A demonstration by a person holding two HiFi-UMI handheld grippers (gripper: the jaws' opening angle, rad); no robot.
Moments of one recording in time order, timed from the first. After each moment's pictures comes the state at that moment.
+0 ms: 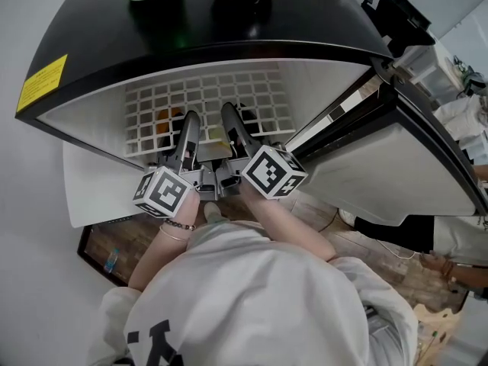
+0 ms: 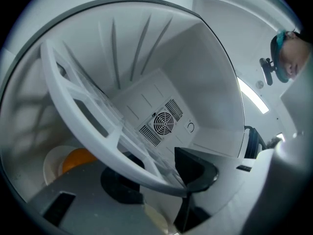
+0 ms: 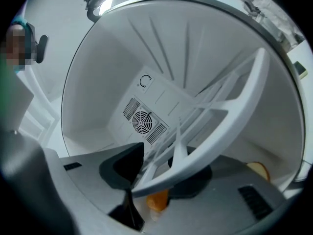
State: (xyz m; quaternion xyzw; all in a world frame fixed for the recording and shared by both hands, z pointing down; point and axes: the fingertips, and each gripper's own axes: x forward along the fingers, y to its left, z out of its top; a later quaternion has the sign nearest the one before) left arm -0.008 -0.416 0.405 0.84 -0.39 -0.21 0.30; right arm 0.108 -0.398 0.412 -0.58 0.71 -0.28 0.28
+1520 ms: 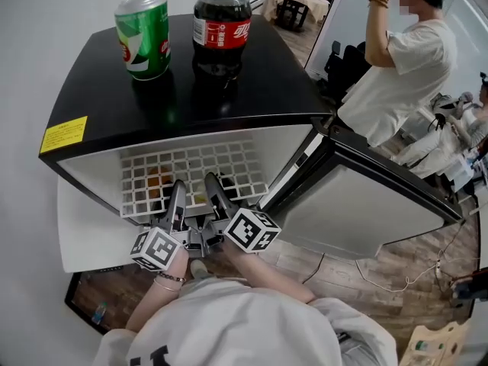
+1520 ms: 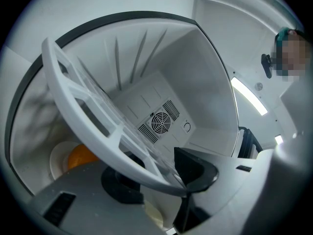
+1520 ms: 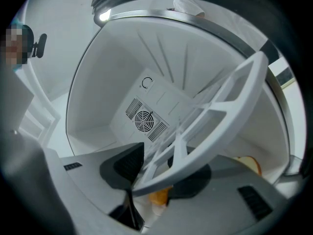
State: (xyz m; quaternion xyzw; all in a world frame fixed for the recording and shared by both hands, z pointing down) left arm -0.013 -0.395 0.405 0.84 -0.39 -0.22 0.31; right arm 0.105 -0.376 0.416 -0.58 0.71 -0.29 0.28
